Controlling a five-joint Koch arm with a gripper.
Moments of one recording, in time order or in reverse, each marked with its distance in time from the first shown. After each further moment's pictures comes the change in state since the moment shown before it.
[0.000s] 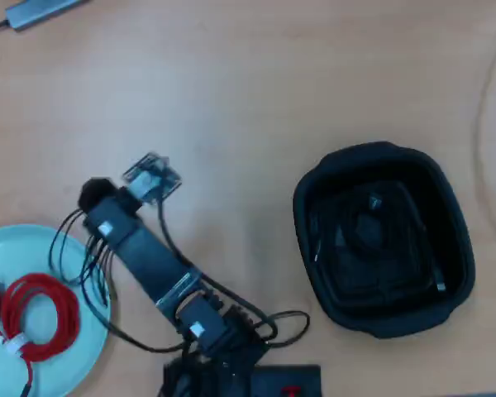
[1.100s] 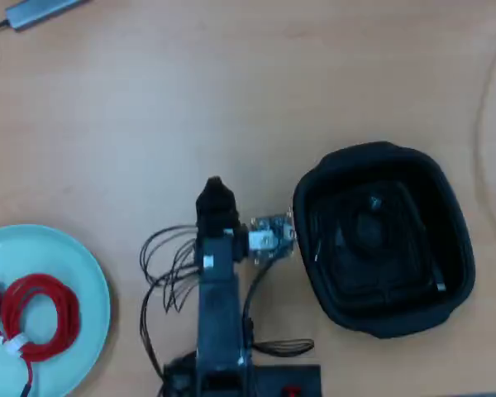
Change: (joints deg) arm 37.7 33.0 41.5 -18.2 -8.3
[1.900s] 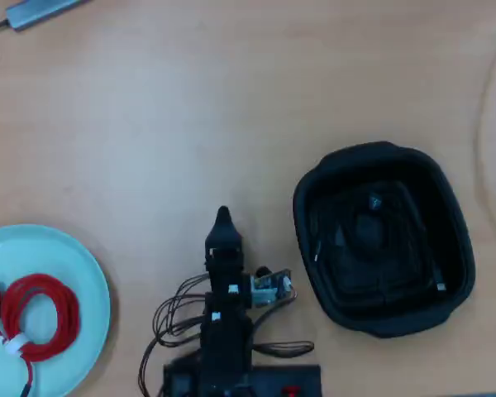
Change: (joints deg) arm 3.4 9.4 54.5 -63.1 5.1
